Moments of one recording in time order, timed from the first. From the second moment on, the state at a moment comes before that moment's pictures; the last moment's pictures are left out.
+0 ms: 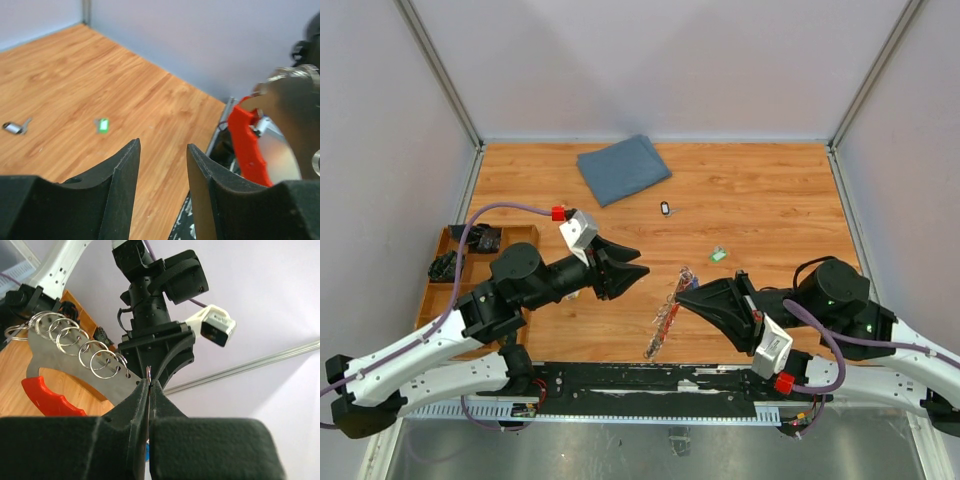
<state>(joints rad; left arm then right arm) -1.06 0.74 0.86 -0.07 0.05 -0.27 1.19 0.63 0.94 -0.18 -0.51 -1.07</state>
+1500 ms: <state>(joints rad) -0.51 0.79 0.32 -0.46 -0.25 -1.03 1.19 0.74 1.01 -0.60 -0.15 -0.58</state>
